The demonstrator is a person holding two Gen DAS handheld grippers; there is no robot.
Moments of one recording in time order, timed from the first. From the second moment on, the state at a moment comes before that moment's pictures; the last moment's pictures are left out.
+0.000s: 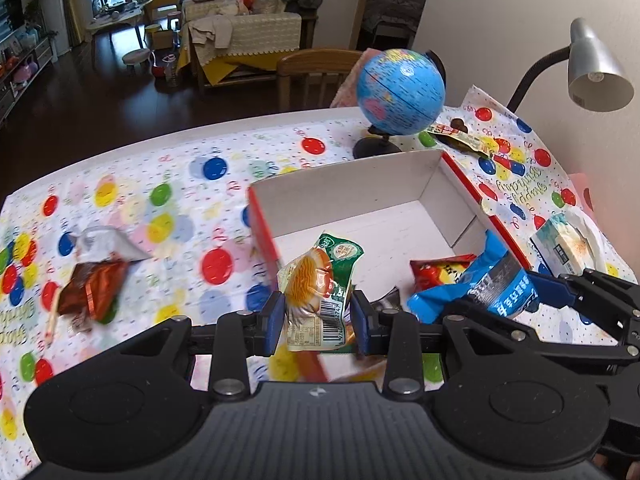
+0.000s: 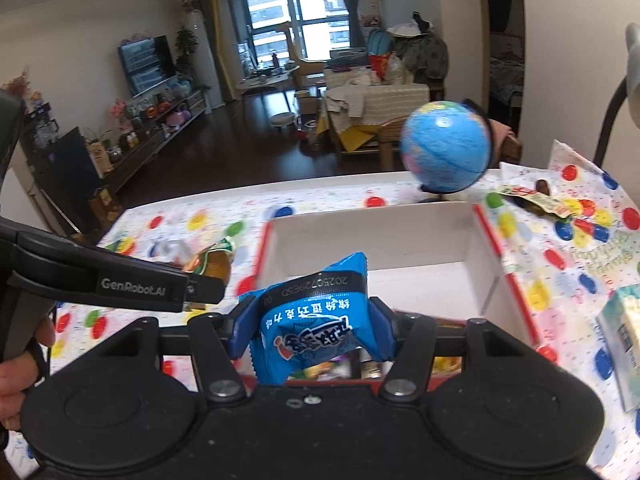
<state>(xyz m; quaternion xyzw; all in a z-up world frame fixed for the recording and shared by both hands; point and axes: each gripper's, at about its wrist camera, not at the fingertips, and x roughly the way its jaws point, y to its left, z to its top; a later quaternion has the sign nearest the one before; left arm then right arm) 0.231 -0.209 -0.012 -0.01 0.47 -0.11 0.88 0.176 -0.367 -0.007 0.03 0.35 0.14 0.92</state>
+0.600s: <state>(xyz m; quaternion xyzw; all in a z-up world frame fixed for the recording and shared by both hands) 0.310 -0.270 -0.079 0.03 0.53 -0.09 0.85 0.256 -0.430 -0.064 0.04 0.40 0.09 0.91</state>
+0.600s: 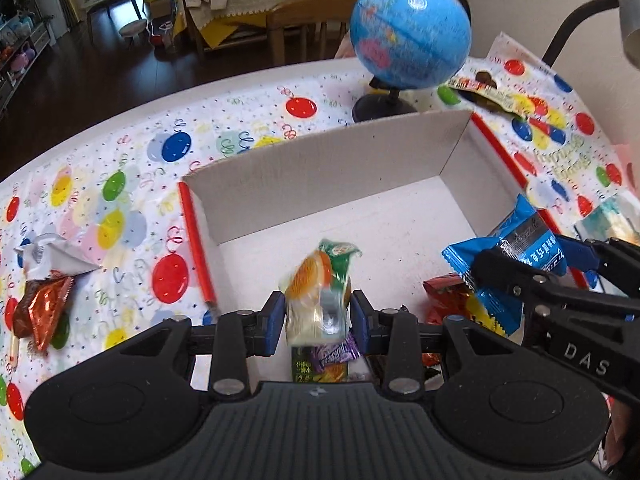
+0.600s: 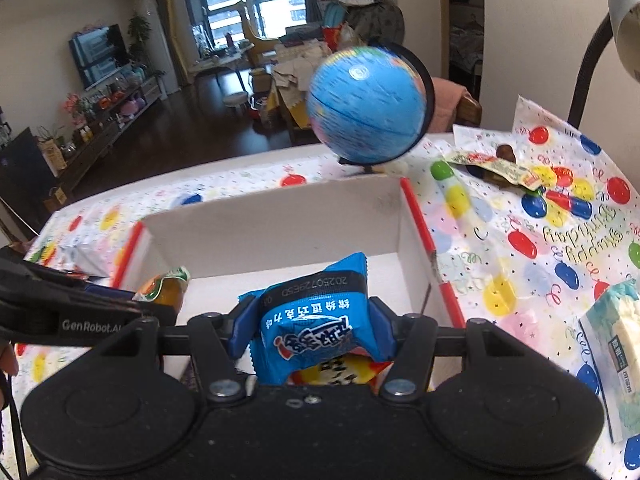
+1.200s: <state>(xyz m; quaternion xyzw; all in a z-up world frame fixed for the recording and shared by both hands) 0.317 -0.283 -0.097 0.05 0.53 -0.10 0.84 0.263 -0.437 -0.088 0.05 0.43 0.08 0.90</state>
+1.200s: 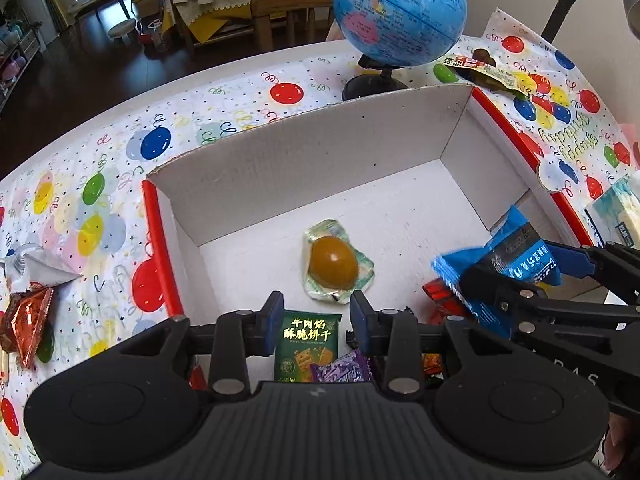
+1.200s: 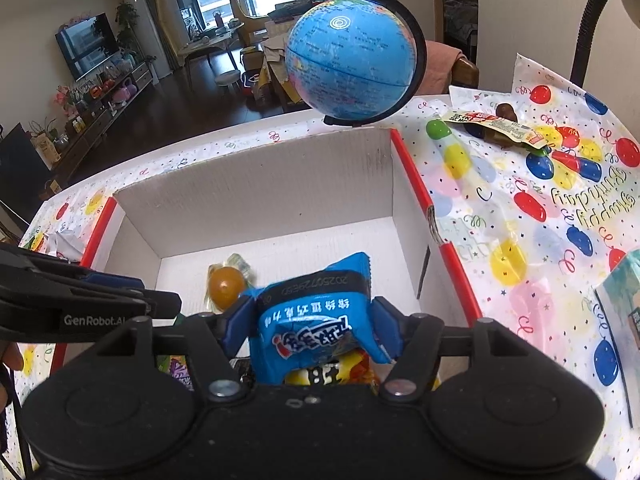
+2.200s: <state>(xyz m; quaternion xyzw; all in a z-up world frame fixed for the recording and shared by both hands) 0.212 -0.187 -0.011 -0.03 0.46 -0.11 0.88 0.170 -0.385 -0.011 0.09 0.36 0.13 0.92</state>
